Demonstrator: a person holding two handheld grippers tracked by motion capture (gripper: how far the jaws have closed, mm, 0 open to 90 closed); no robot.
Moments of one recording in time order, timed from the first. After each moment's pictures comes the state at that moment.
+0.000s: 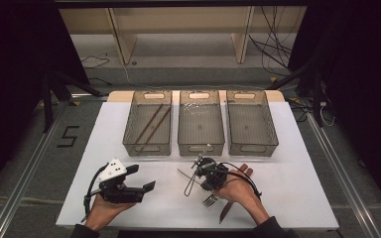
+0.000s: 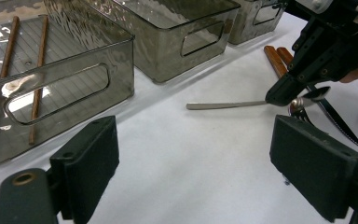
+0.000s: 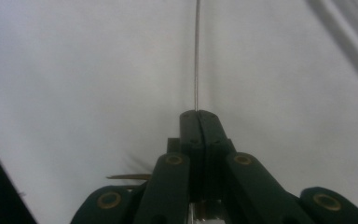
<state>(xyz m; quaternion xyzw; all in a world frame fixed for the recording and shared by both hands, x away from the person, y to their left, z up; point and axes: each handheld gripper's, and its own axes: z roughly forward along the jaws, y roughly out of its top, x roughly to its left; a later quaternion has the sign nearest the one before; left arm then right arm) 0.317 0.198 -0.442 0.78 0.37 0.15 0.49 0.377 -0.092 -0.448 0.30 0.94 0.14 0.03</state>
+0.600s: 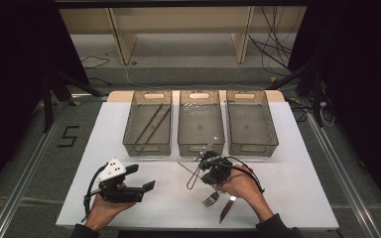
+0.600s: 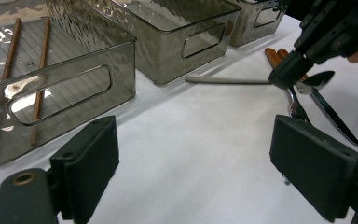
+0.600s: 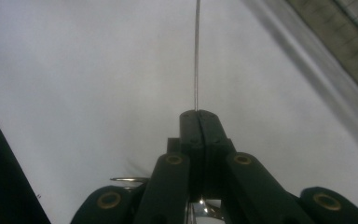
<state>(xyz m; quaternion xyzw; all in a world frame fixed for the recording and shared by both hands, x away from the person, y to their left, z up) 0.317 0.199 -0.442 0.77 0.37 0.15 0.50 0.383 -0.103 -0.426 0.31 0.93 0.19 0.03</state>
